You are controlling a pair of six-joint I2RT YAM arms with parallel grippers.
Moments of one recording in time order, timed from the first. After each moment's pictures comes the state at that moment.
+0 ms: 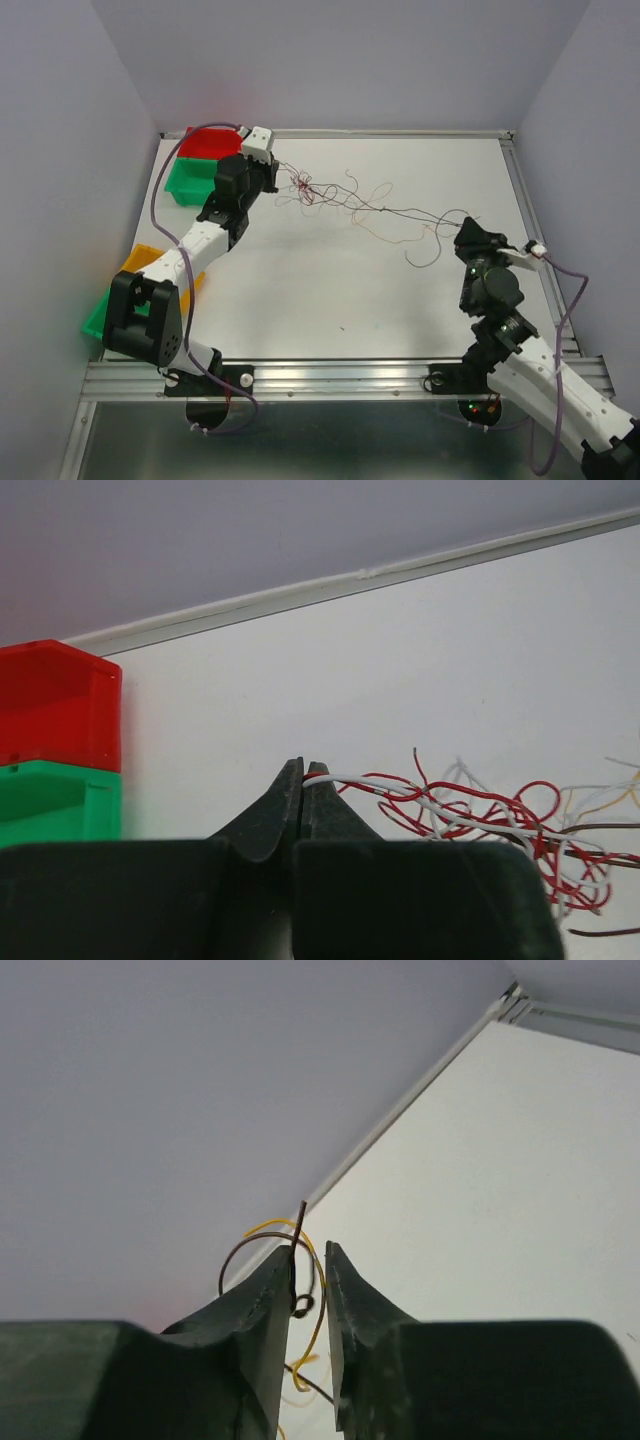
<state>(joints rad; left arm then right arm) -0.32 1.47 0.98 0.34 0.04 -0.02 0.59 0.43 0.33 0.32 0.96 0.70</state>
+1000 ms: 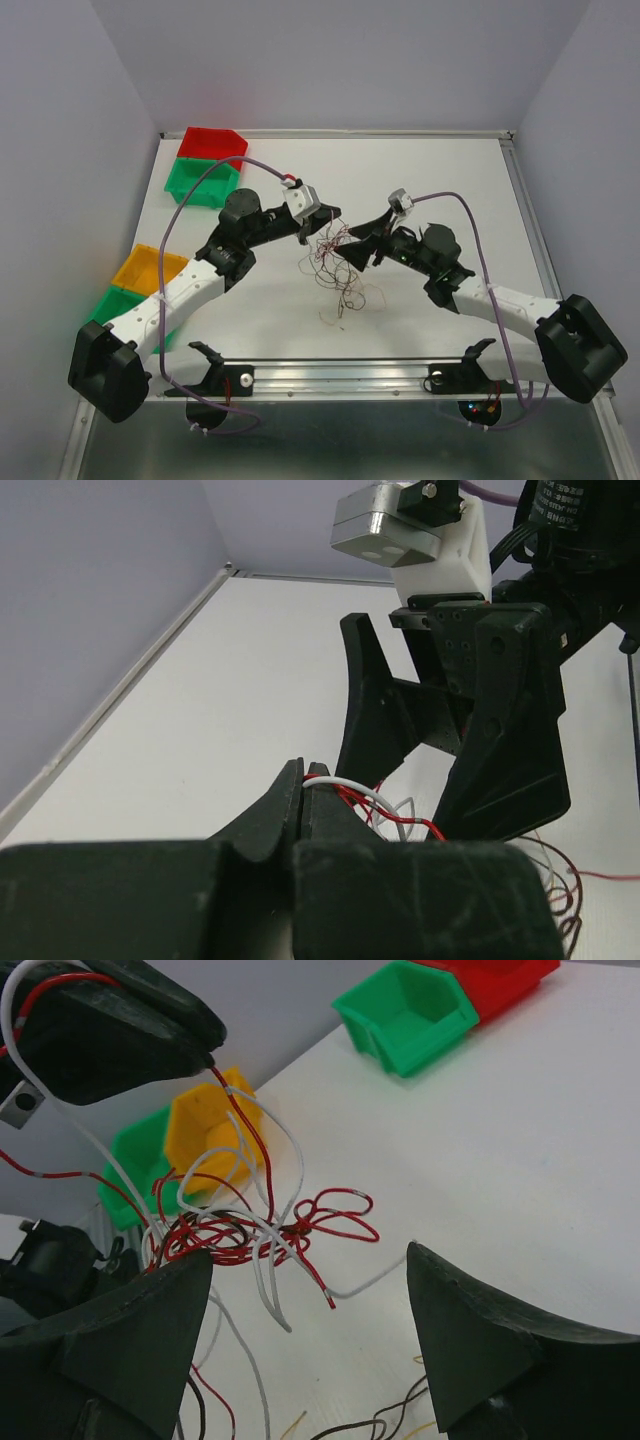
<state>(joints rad) -0.60 1.14 0.83 0.33 0.61 0.16 0.63 1.22 0.51 0.77 -0.42 0.45</state>
